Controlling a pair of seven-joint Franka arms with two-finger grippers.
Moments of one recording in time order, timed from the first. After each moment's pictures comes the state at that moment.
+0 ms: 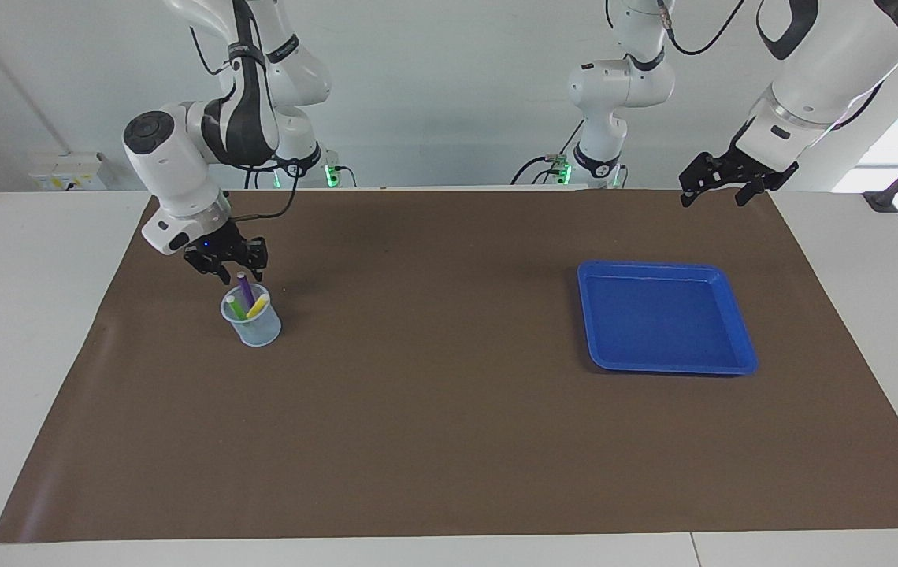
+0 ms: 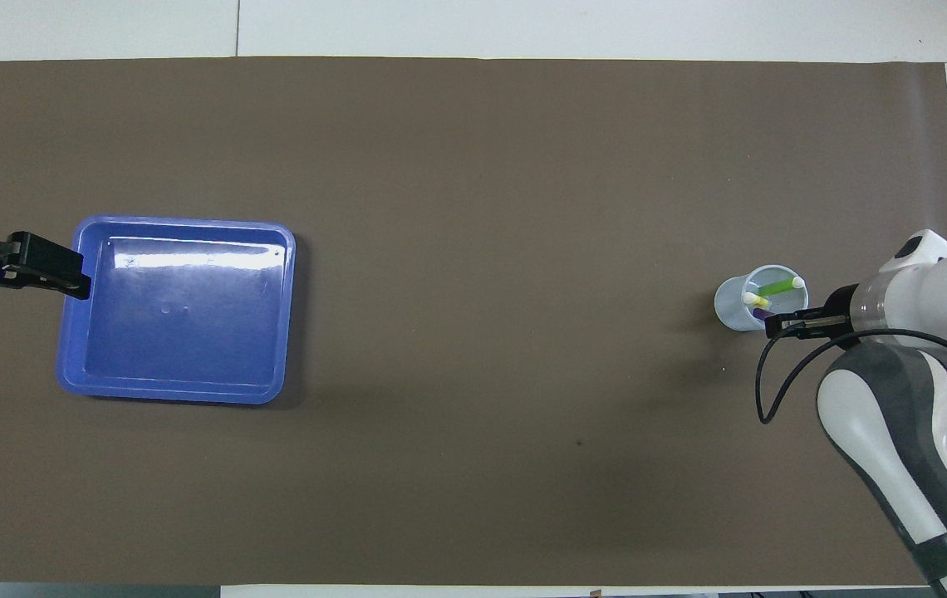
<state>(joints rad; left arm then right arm) -0.03 0.00 -0.06 -1.55 -0.04 1.41 -0.06 -0.01 -0.12 -0.03 -2.30 0.05 2.18 -0.12</state>
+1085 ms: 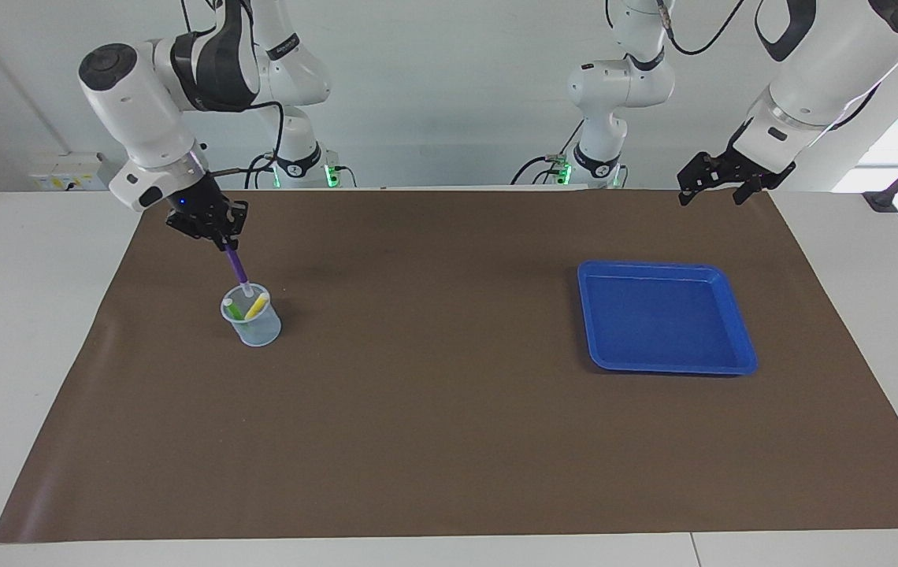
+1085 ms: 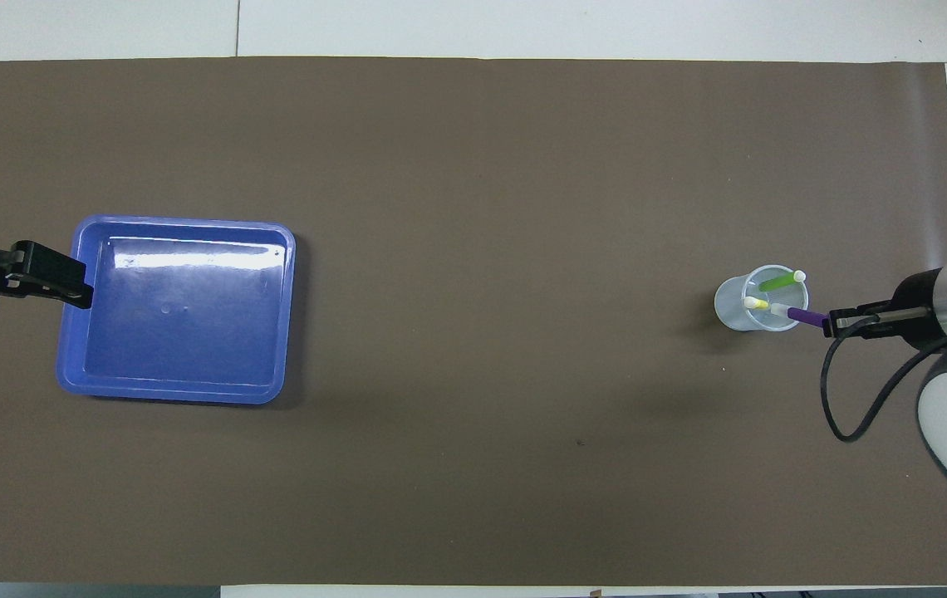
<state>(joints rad) -0.03 -0.02 -0.06 -1.58 -0.04 1.39 -0.06 -0.01 -0.21 -0.03 -2.07 0.05 1.83 -0.12</state>
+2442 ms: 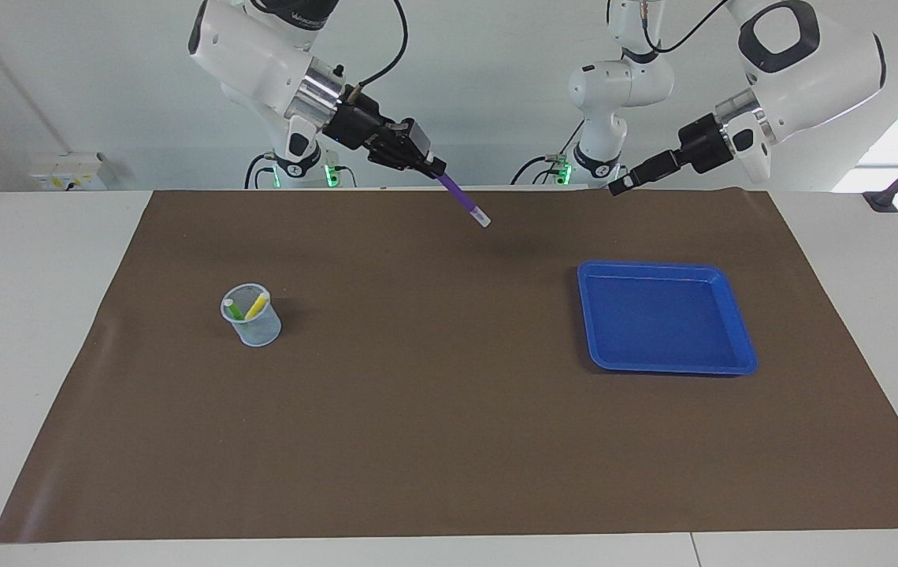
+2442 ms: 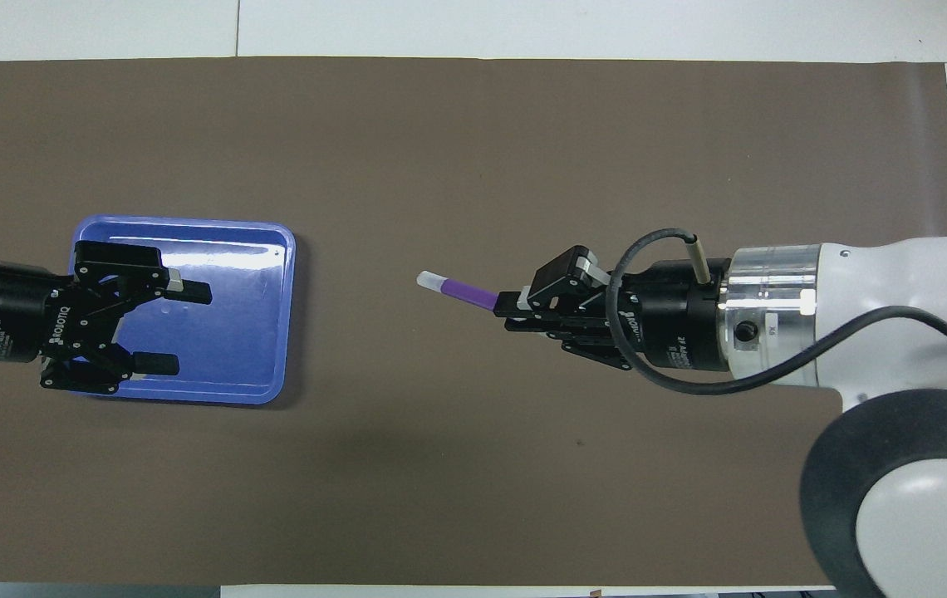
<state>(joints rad) 0.05 -0.23 -0.06 -2.03 -0.87 1.62 -0.57 -0.01 -0.20 0.37 -1.98 1.09 2.07 0.57</state>
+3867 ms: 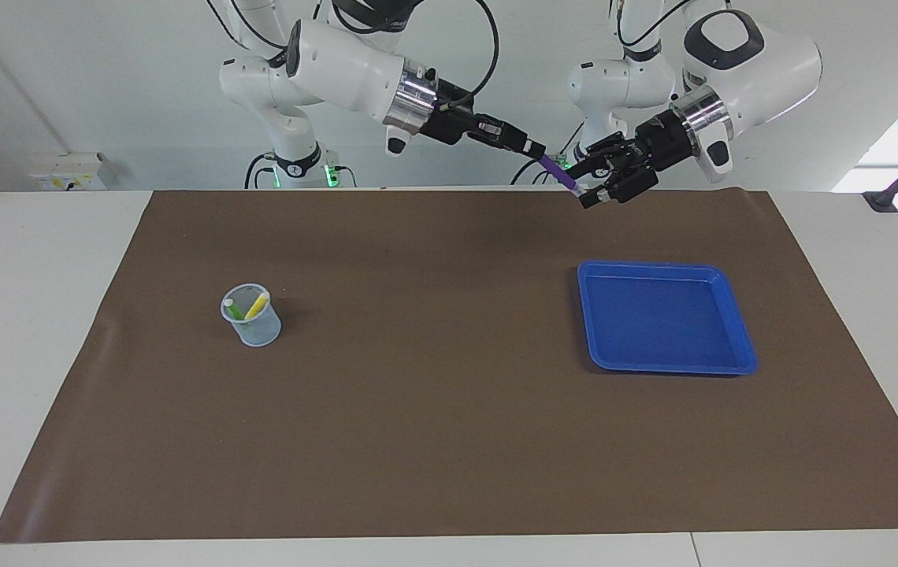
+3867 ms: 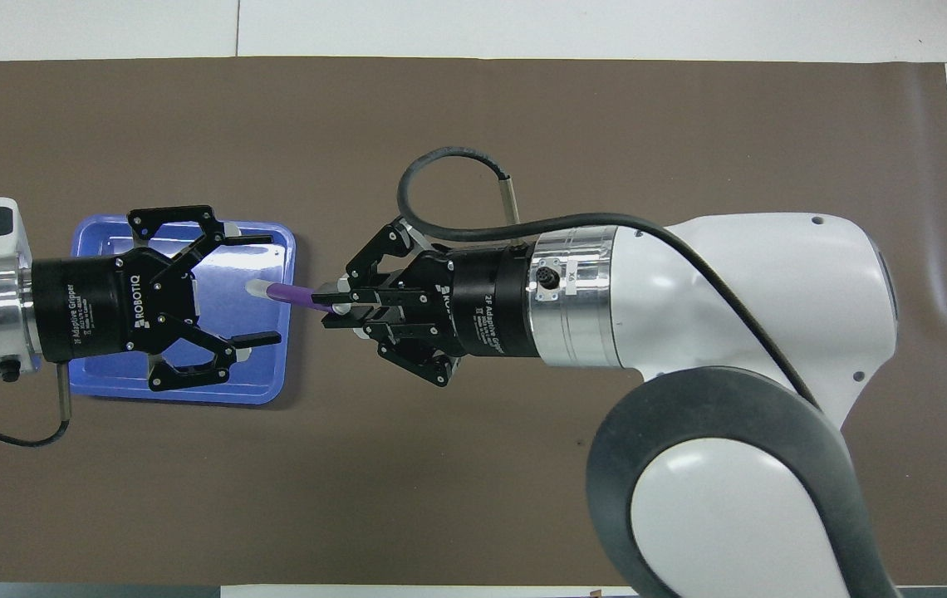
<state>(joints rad) -0.09 -0.29 -0.08 -2.13 -1.12 1.94 -1.10 -0.01 0.01 0.58 -1.77 1.16 2.23 0.99</state>
